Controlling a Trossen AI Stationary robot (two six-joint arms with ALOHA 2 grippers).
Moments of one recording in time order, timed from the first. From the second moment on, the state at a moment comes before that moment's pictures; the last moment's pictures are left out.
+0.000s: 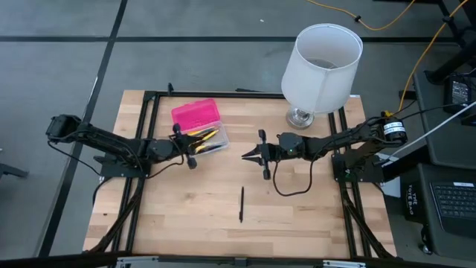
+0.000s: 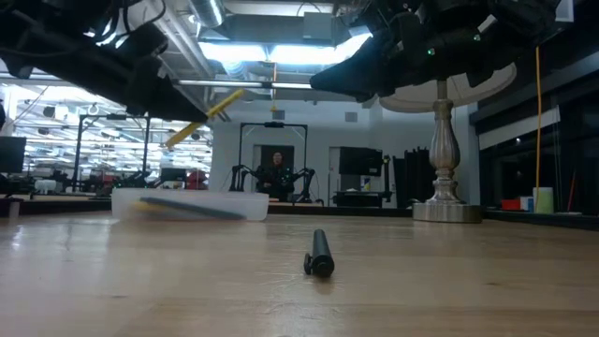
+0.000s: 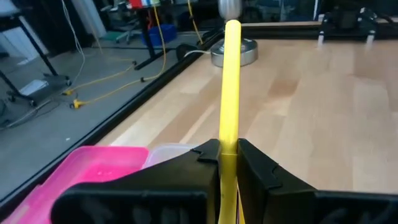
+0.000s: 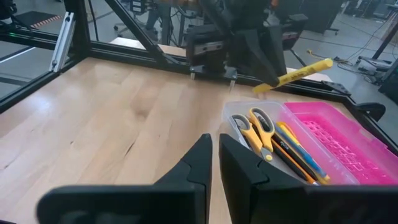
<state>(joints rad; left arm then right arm) -0.11 0.92 0.23 0.35 -0.64 -0.08 0.01 1.54 0.68 0.64 -0.06 -0.16</state>
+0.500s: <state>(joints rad) 0.07 1.00 0.28 0.11 -0.51 -0.23 0.00 1.54 0.68 0.65 -0.06 -0.16</state>
